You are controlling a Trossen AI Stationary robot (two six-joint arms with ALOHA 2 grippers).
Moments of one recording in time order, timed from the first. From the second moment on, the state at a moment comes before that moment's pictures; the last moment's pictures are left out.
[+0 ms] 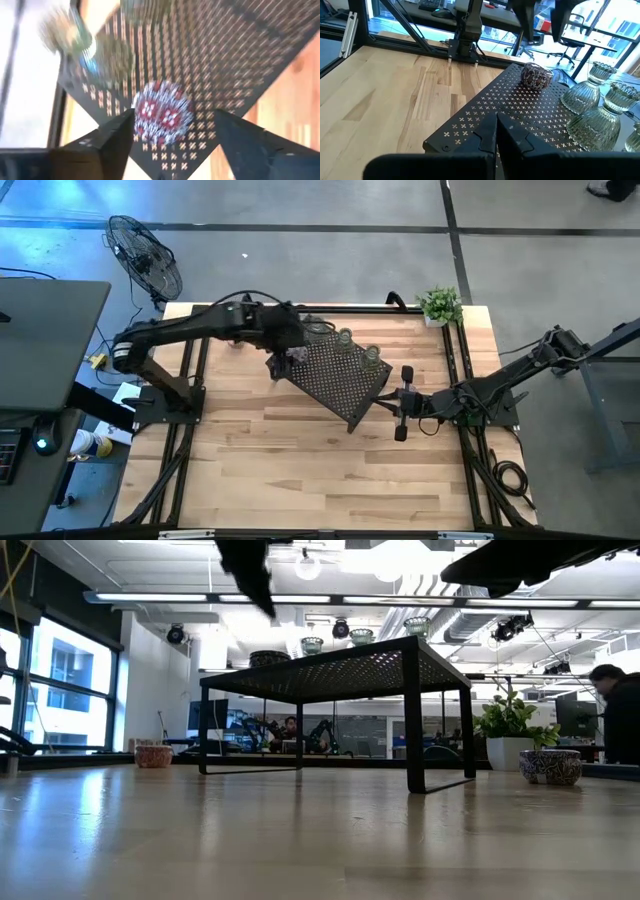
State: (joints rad) left arm 0.21 1.52 1.58 -1.04 -0.10 0.18; right arm 0.43 0.99 0.49 0.26 0.59 -0.09
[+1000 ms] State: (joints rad) left arm 0.16 0.86 0.92 -0.56 -0.08 -0.02; right arm 0.43 0.99 0.49 0.26 0.62 -0.10
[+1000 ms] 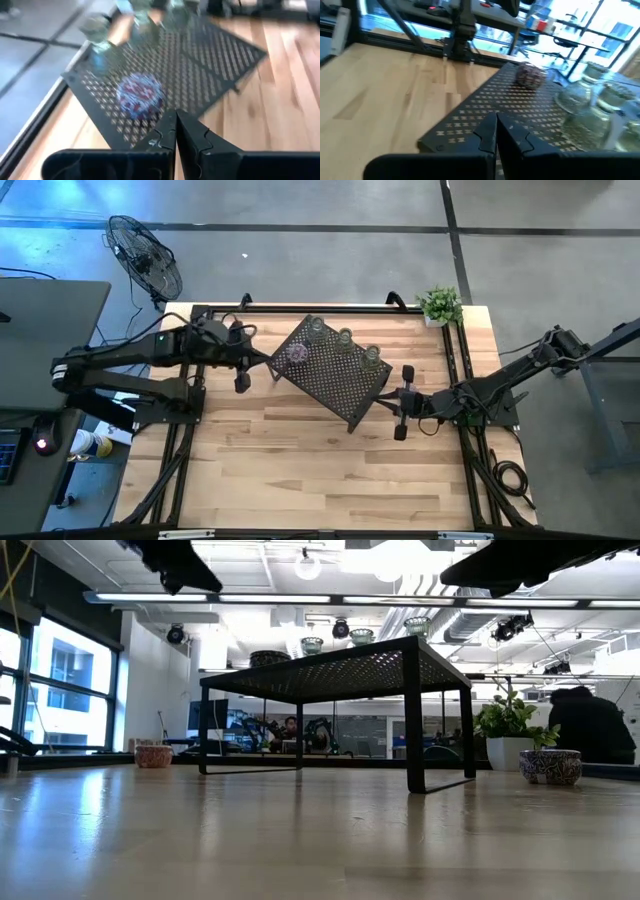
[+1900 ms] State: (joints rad) left arm 0.16 0.33 0.29 -0.10 -0.14 0.15; right arm 0.66 0.99 0.51 -0.10 0.97 0.61
